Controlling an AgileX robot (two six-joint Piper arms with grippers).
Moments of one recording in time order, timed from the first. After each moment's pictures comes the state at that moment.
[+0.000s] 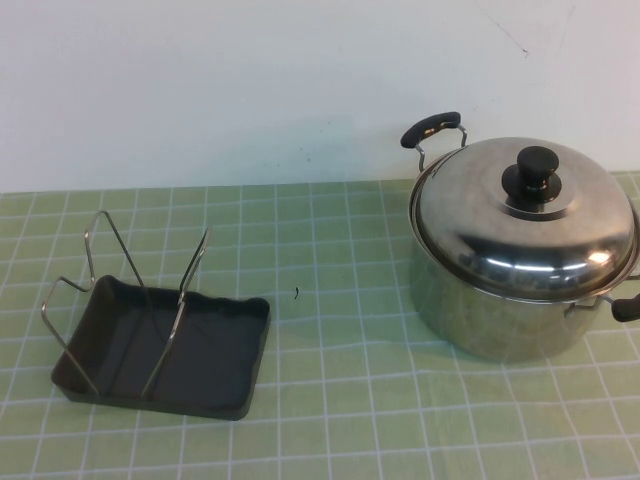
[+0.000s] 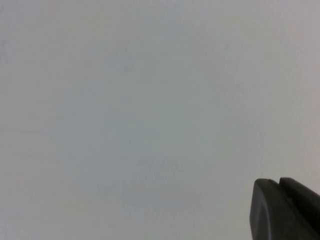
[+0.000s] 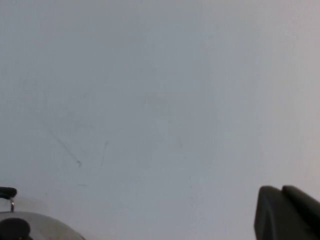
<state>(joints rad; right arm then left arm) -0.05 0.58 -0.66 0.03 0.13 -0.28 0.00 0.23 -0.42 -0.10 0.02 -0.09</state>
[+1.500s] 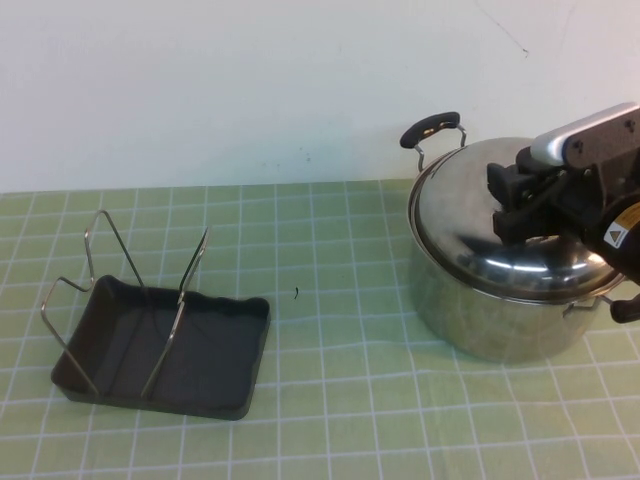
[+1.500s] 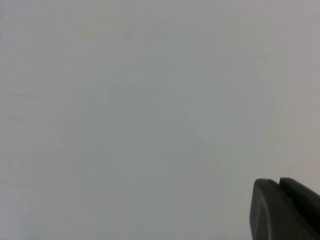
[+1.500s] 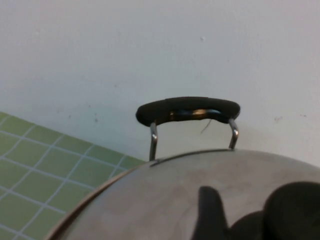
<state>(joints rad) 0.30 1.69 -0.81 -0.14 -0.56 0.00 0.00 0.33 -0.37 -0.02 -0.11 -0.22</state>
